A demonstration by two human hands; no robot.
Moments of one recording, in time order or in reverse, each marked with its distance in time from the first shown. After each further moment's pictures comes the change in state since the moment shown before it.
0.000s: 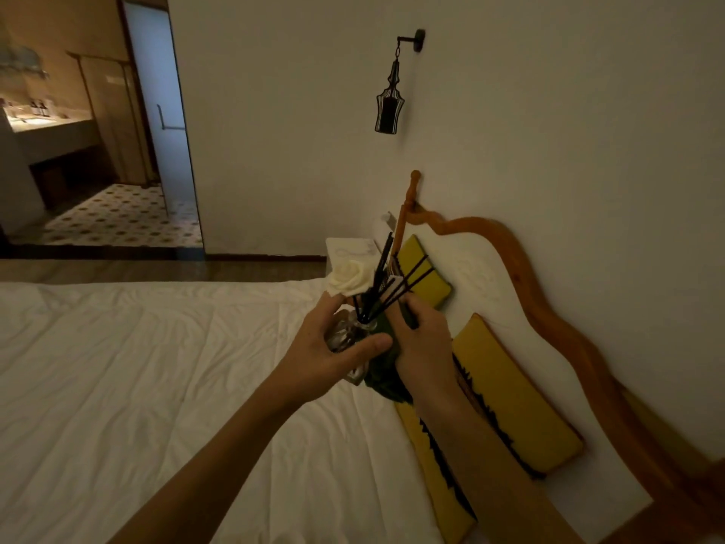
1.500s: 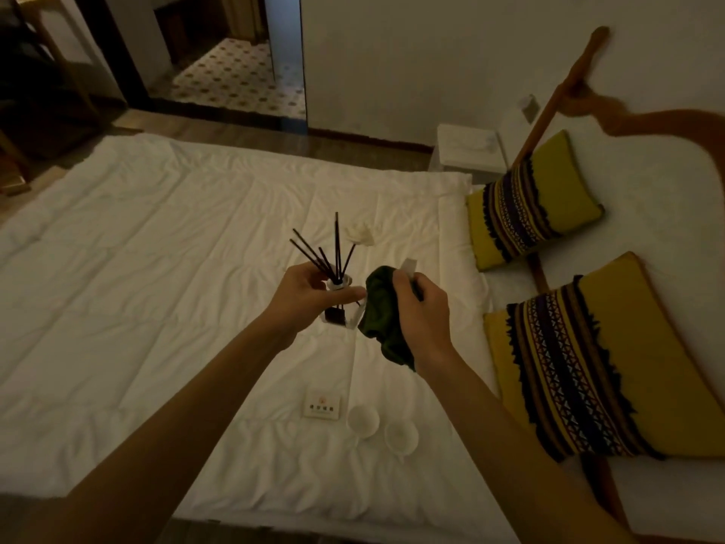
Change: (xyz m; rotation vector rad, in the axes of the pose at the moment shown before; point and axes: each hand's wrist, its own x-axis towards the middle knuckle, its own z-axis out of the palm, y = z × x) left_hand -0.086 -0.119 -0.161 0.208 0.463 -0.609; right_hand -0.026 0.126 0.162 0.015 -0.293 0.454
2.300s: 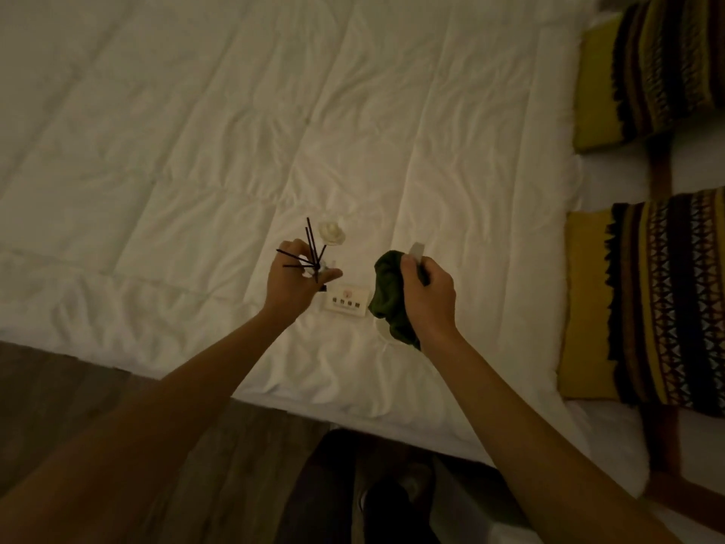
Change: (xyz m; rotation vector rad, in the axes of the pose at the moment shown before) left_hand -0.004 -0.309 -0.022 0.362 0.303 -0.251; right_hand 0.023 0.238 0.084 -0.212 -0.134 0.267
